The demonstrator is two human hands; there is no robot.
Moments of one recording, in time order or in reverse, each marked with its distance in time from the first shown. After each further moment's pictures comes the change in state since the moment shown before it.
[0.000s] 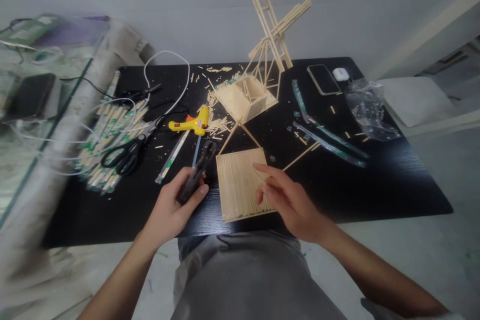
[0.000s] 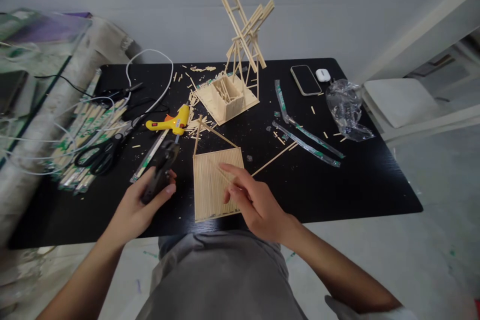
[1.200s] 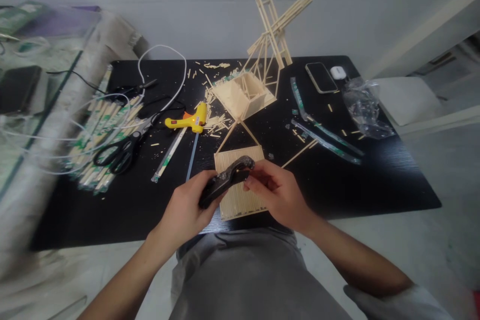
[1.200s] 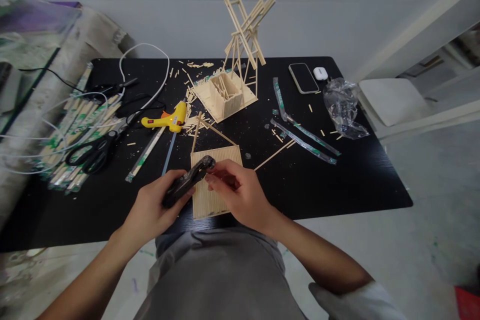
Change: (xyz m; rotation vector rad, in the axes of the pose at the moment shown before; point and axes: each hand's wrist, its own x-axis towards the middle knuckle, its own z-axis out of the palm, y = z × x) left_hand 0.004 0.014 0.025 0.272 -0.034 0.278; right_hand 0.034 -0.020 0.024 0.309 0.175 0.170
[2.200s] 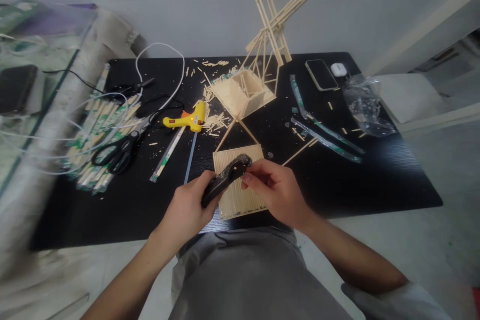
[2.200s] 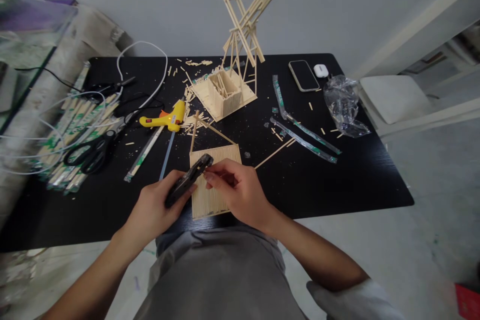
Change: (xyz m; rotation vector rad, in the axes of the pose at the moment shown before) left_hand -0.002 -0.001 0.007 0.037 -0.049 -0.067; right_hand 0.003 0.001 0.001 0.000 0.026 0.020
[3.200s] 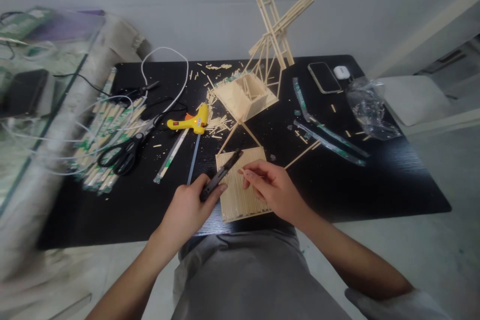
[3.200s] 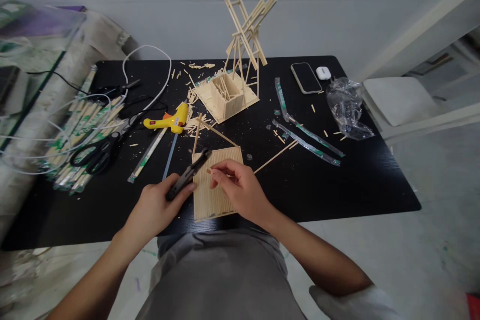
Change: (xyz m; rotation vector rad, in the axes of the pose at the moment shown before) left_hand 0.004 0.002 -0.005 -0.008 -0.047 -0.299; right_hand 0.007 0.011 -0.001 0.116 -0.063 0.190
